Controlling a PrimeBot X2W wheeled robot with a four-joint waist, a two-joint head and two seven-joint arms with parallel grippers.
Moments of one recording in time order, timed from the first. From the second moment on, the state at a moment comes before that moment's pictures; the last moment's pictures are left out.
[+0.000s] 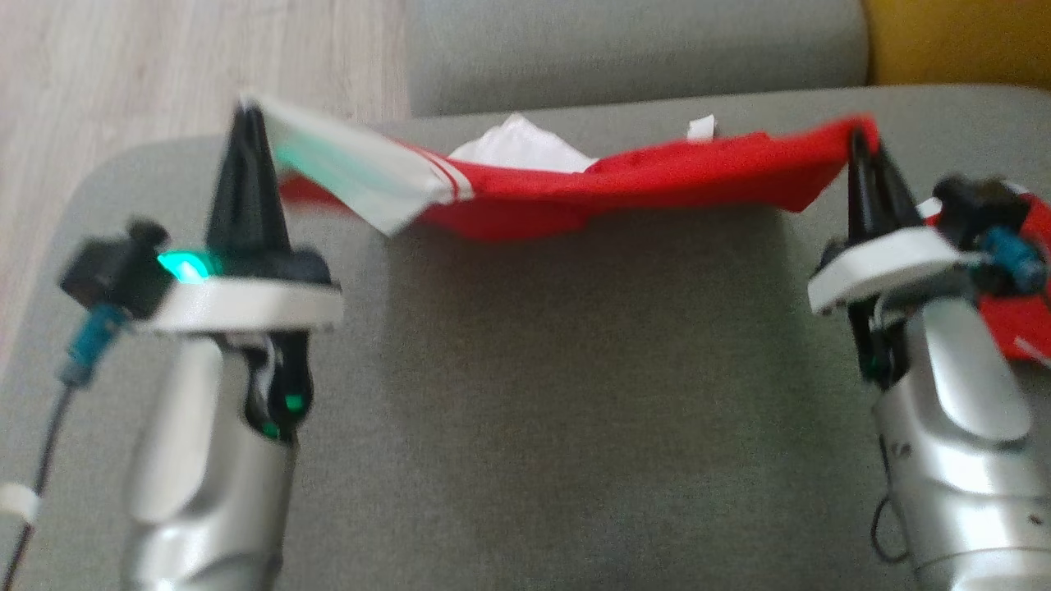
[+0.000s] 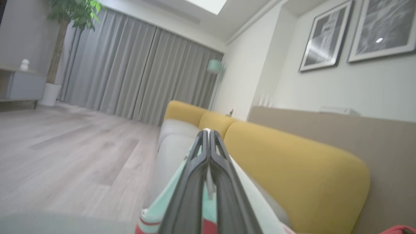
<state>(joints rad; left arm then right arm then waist) -0.45 0.07 -0.13 0.24 -0.45 -0.10 -0.18 -0.57 -0.06 -0.06 0.65 0.05 0.13 -0.20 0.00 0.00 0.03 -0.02</state>
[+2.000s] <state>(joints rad) -1.03 0.21 -0.29 0.81 -0.39 -0.13 -0.26 -1.07 -0.24 0.33 1.12 0.20 0.13 -0.25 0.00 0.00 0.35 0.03</state>
